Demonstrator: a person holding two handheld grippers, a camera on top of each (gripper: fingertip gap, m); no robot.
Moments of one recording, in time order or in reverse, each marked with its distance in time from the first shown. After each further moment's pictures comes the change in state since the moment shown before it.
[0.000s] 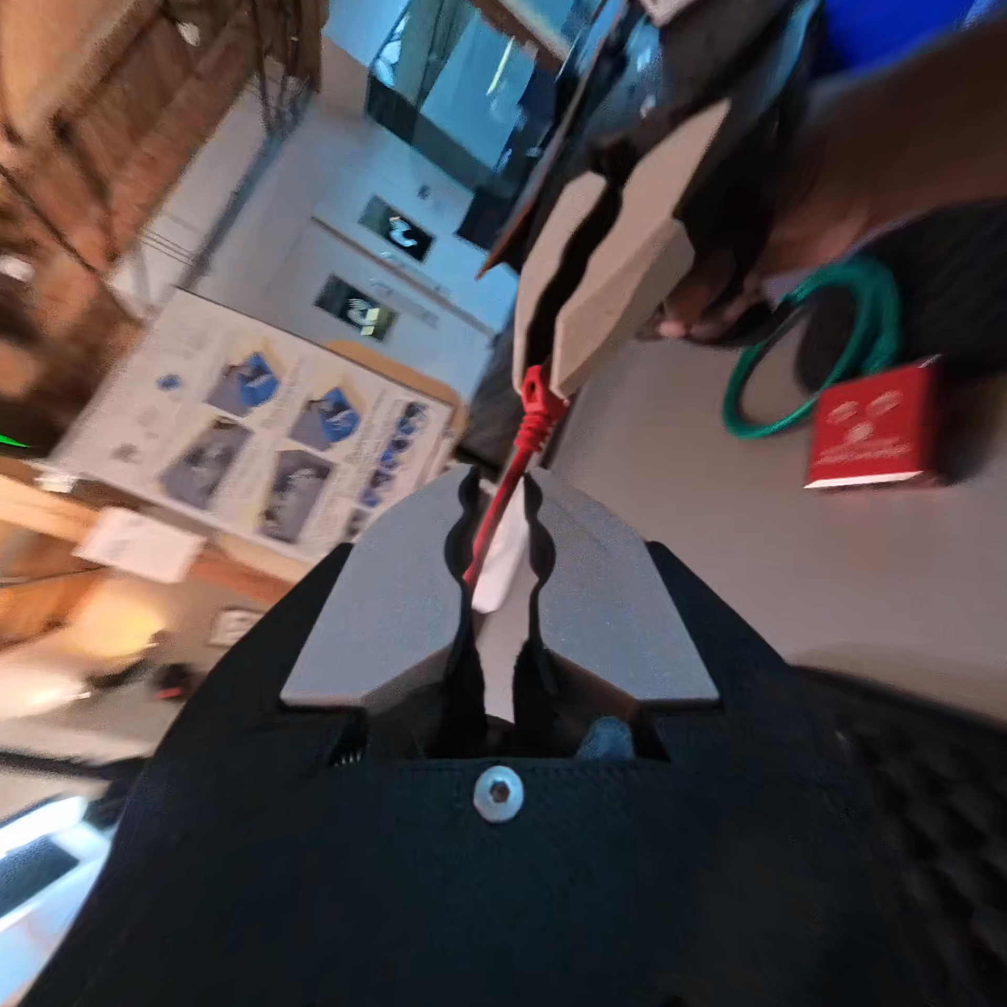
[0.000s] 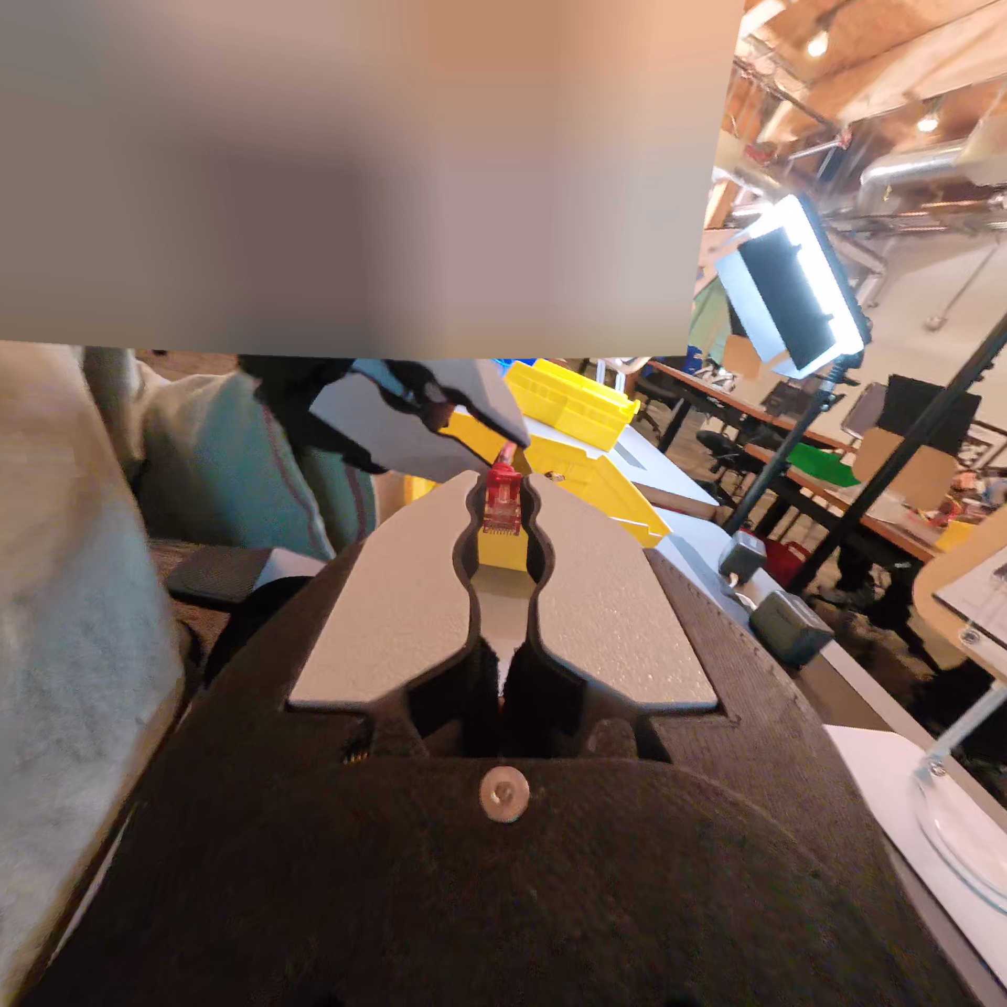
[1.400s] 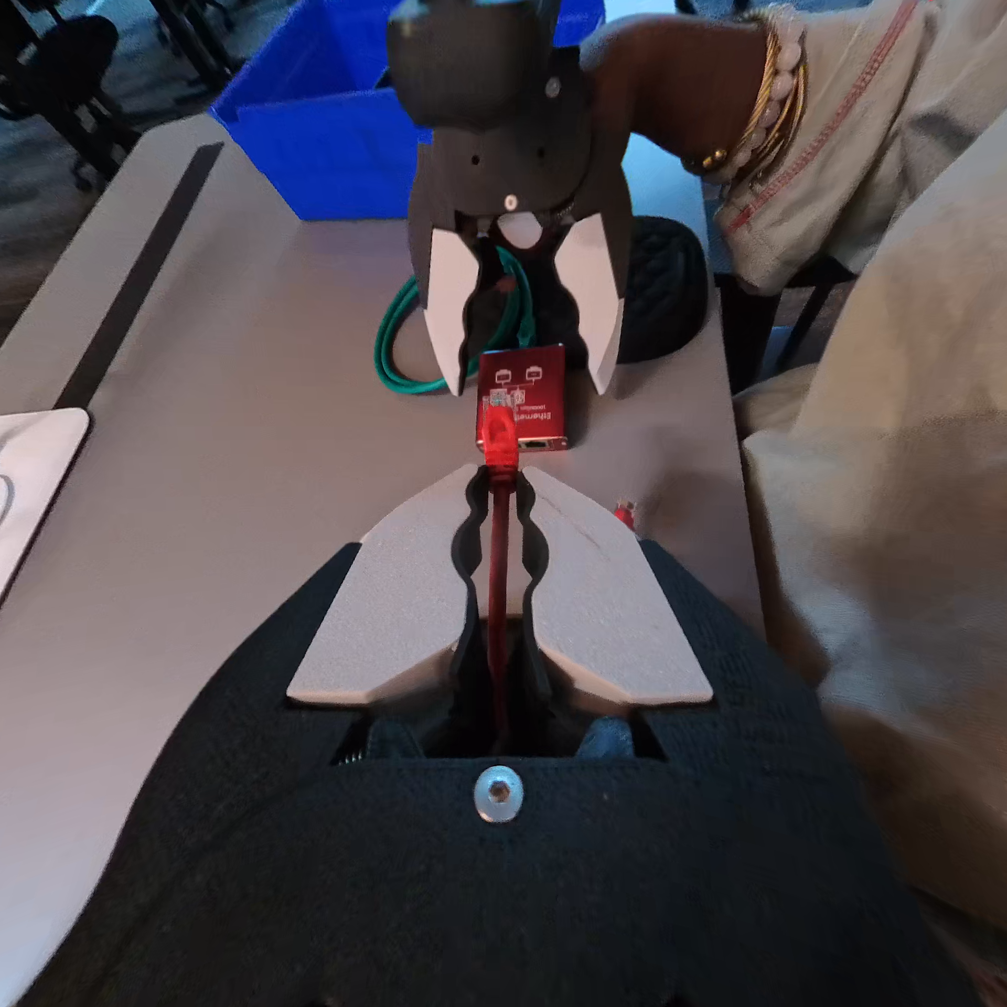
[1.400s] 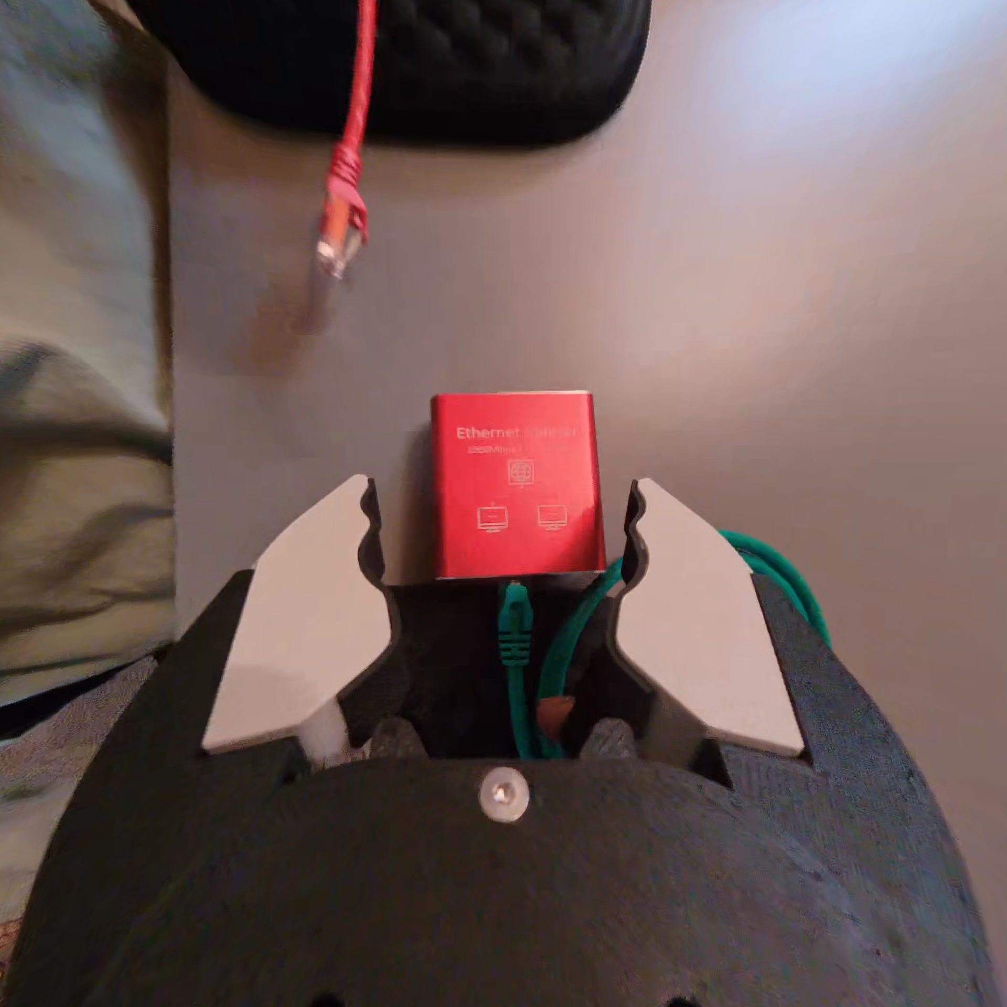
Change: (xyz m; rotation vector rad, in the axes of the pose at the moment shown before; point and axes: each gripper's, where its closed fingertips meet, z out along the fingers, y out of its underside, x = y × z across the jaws) left arm 0.105 0.033 0.011 -0.059 0.762 -0.498; right arm -0.049 0.189 -0.116 -1.045 -0.244 0.212
